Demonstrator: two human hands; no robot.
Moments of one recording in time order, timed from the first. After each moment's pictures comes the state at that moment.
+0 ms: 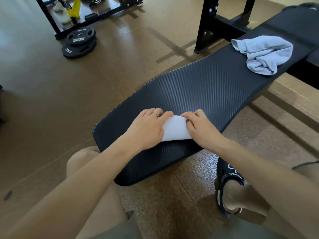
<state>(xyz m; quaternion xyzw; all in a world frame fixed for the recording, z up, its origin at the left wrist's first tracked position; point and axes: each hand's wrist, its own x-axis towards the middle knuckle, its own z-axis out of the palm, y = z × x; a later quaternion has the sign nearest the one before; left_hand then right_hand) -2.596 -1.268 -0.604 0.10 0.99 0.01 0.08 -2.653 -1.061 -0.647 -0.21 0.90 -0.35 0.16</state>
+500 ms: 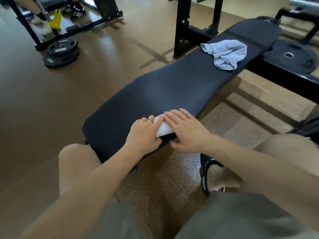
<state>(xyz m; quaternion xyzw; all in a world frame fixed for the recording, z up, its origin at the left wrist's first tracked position) -2.541 -1.217 -0.632 0.11 0.99 -0.03 -0.02 -2.589 -1.018 -0.635 -0.43 0.90 -0.04 -0.03</state>
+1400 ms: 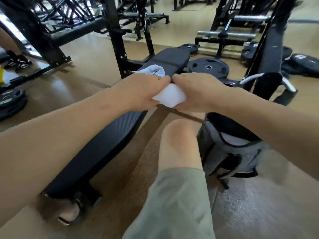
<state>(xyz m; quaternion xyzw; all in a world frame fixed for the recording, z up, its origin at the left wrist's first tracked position) -2.573 -0.997 -0.424 0.41 0.90 -0.08 -0.08 -2.532 -0.800 -0.434 -0.21 0.97 -0.02 -0.10</state>
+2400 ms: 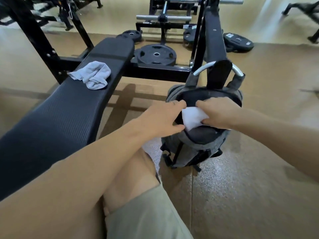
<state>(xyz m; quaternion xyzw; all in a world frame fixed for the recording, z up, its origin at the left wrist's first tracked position) -2.583 -0.845 -0.535 0.55 0.83 0.09 0.07 -2.488 -0.645 -0.522 0.02 0.99 0.08 0.10</state>
